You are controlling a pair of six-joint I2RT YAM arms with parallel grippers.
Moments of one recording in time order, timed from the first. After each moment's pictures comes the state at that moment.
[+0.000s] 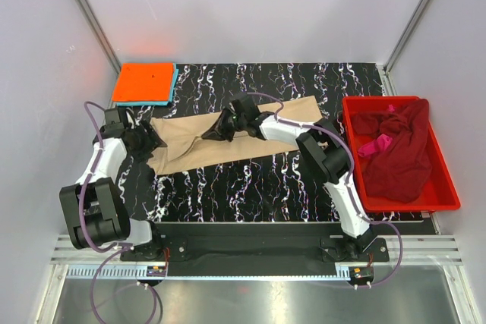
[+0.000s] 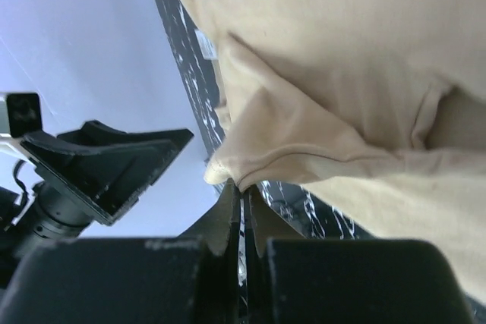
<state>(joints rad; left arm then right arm) 0.25 1.37 0.88 -0.53 0.28 -0.42 0.72 2.25 1.61 0.03 -0.49 1.28</state>
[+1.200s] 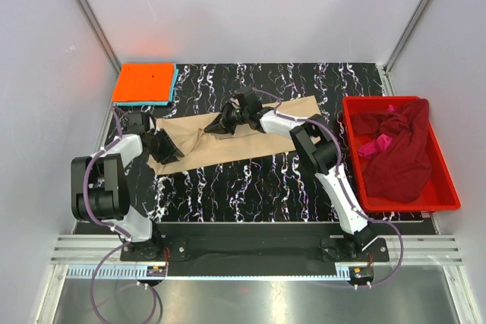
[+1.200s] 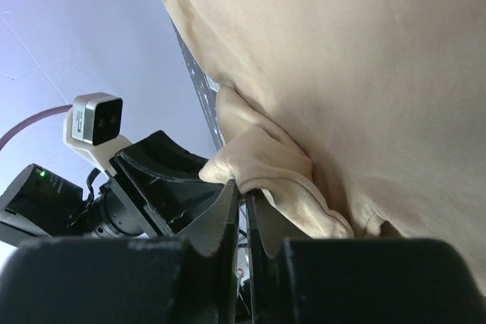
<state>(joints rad) 0.10 1.56 0.83 -0.40 0.37 -0.55 0.63 2.47 1.83 0.07 -0.66 1.27</state>
